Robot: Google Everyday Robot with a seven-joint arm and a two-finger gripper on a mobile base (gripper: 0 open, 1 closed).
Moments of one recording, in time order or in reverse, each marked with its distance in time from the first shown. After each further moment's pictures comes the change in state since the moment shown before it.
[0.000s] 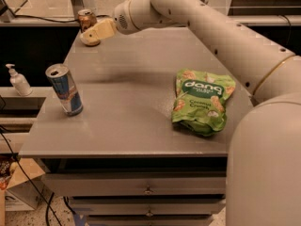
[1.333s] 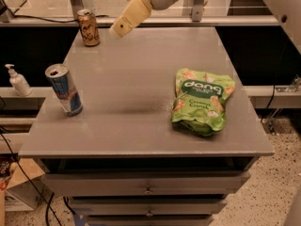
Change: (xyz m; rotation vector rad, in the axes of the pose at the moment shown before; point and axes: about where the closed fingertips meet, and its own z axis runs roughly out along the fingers) arm -0.012 0.049 -0.153 -0.032 0.267 -0.188
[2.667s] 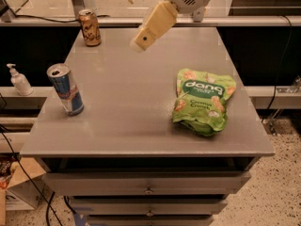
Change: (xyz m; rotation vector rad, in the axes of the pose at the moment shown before) arm 0.021 0.042 -0.061 0.011 0.001 -0.181
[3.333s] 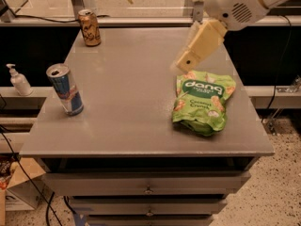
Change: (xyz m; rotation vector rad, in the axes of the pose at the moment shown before) arm 0.048 0.043 -0.071 0.050 0.061 -0.077
